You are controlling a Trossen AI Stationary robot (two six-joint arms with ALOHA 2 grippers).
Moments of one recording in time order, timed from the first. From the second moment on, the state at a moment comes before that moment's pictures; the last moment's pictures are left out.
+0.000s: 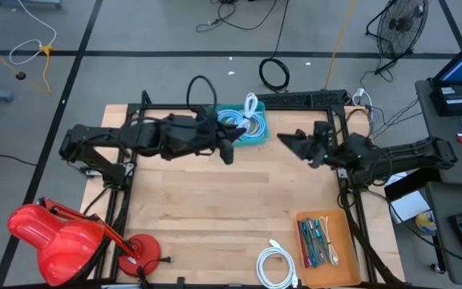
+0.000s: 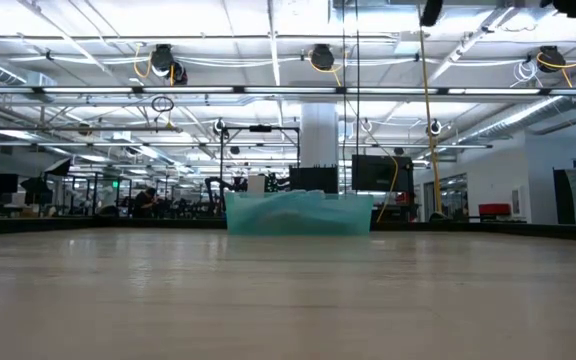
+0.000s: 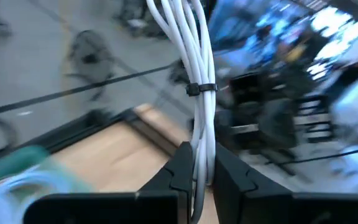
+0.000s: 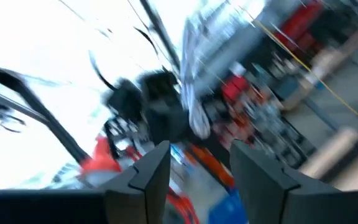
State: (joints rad) left arm -0.09 1.53 1.67 -0.34 -0.48 -0.52; right arm 0.06 0.89 0.59 0.69 0.21 0.79
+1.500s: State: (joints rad) left arm -0.07 1.74 1.67 -0.04 -0.15 -0.66; right arm 0.10 0.95 0.59 0.79 0.21 0.74
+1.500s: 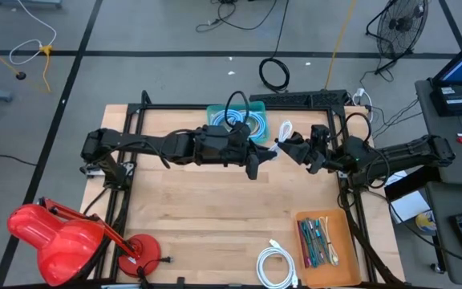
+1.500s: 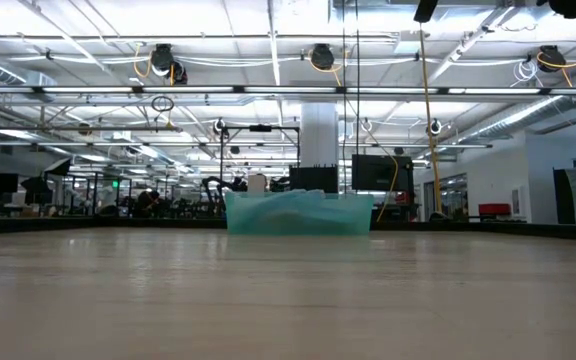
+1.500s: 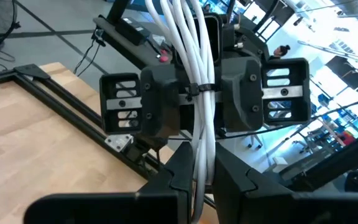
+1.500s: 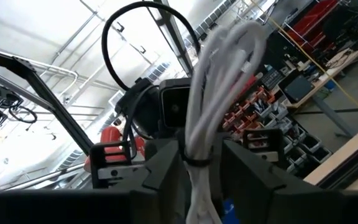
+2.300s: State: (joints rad) left arm -0.06 1.70 1.67 -0.44 0.32 -0.69; right arm 0.09 0.91 0.59 0.57 0.14 0.90
